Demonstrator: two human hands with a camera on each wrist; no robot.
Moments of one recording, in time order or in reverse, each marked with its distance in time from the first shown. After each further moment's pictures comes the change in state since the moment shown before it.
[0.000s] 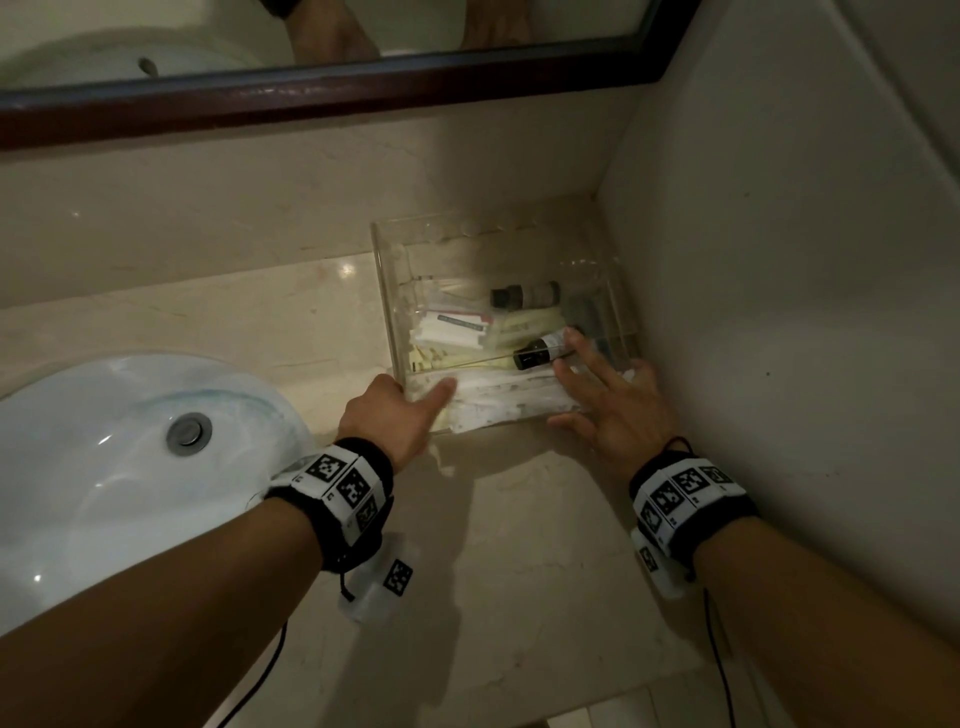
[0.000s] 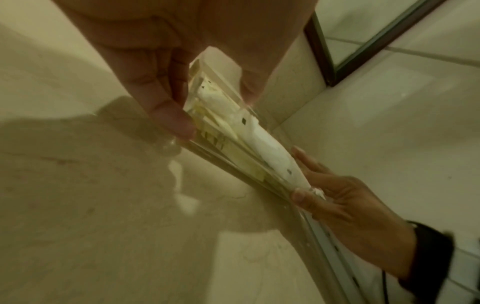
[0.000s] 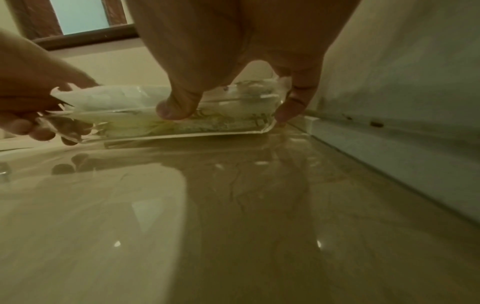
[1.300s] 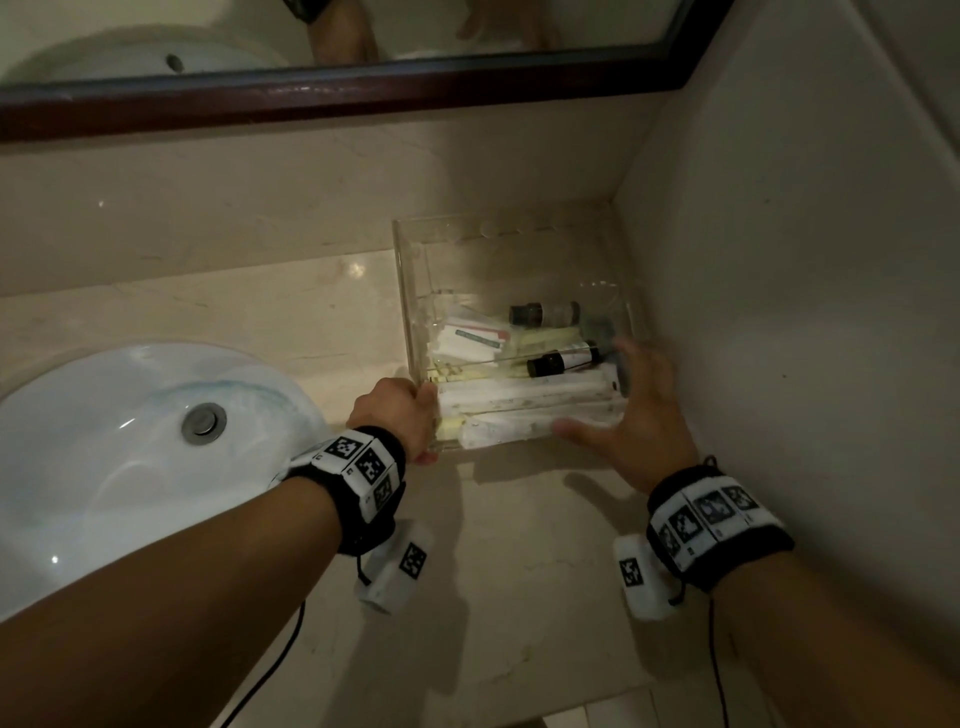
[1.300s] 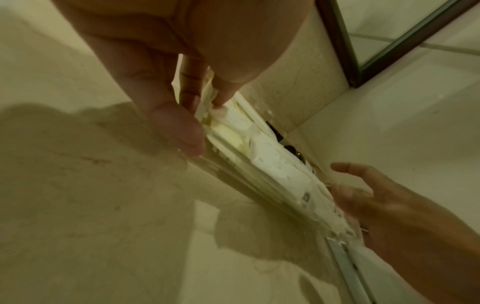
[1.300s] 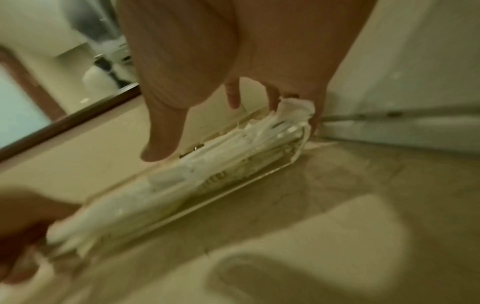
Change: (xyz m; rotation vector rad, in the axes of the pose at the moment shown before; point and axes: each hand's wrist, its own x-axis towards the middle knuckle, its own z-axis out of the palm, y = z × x) left_hand 0.005 -0.006 -0.004 -0.065 -0.051 -0.031; right_hand -0.021 -0.019 -0.012 0.716 0.224 0.352
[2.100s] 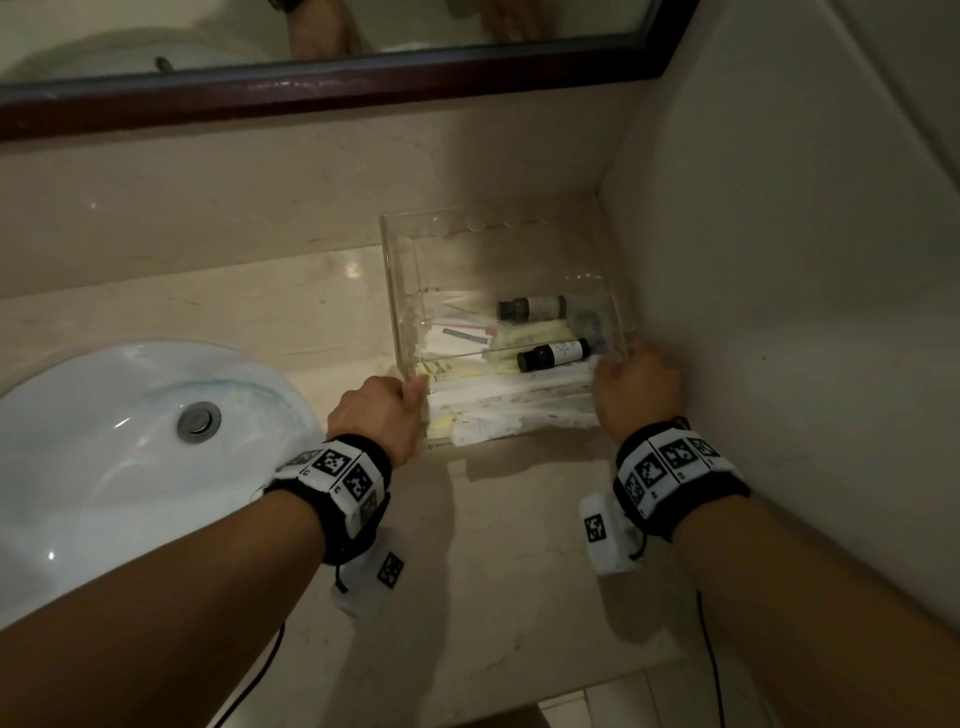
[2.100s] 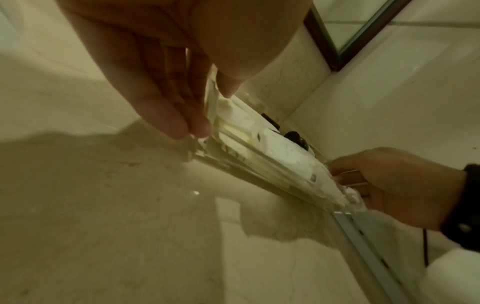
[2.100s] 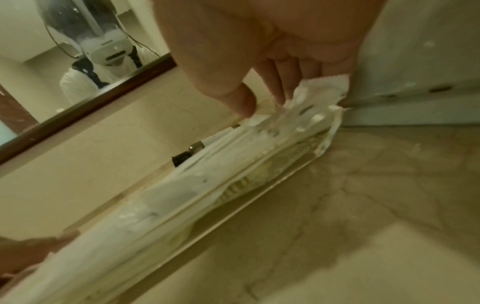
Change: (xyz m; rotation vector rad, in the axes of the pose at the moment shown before) left_hand -0.009 -0.012 0.002 0.263 0.114 0.109; right_hand 0.025 -0.015 0.003 -0.215 0.170 0.343
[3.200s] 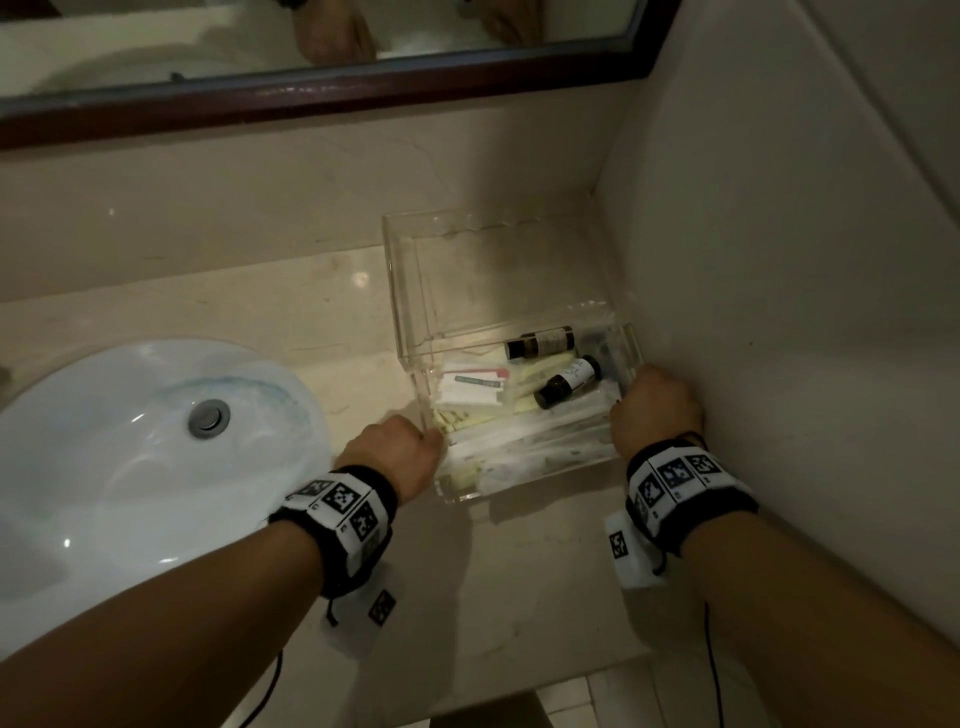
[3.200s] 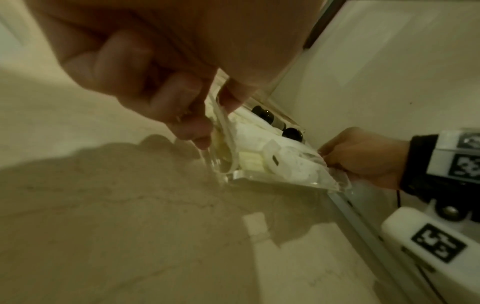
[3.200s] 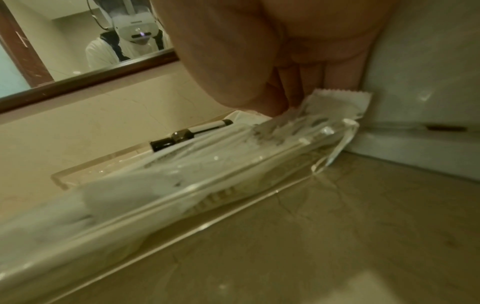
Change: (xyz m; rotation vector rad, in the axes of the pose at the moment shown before) left_hand -0.025 -0.015 0.027 0.259 -0.135 -0.013; right_hand -0.020 0.022 -0.010 -0.356 -0.070 -0.024
